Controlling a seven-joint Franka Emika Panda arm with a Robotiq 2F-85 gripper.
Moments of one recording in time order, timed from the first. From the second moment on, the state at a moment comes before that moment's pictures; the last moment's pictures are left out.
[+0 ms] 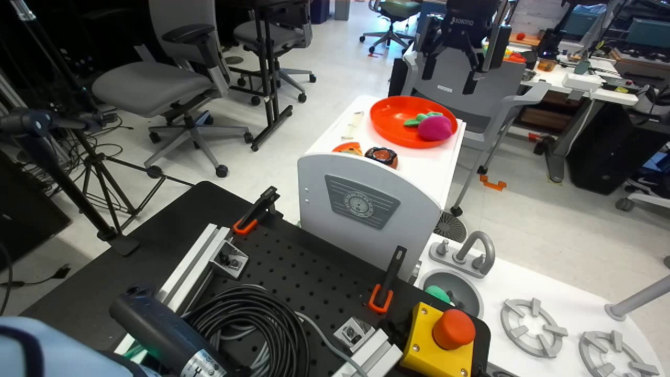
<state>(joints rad) -0.01 0.43 -0.09 -1.74 -0.05 2.02 0.40</state>
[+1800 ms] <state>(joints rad) -0.03 0.45 -0.10 -1.73 -0.02 2.05 0.42</state>
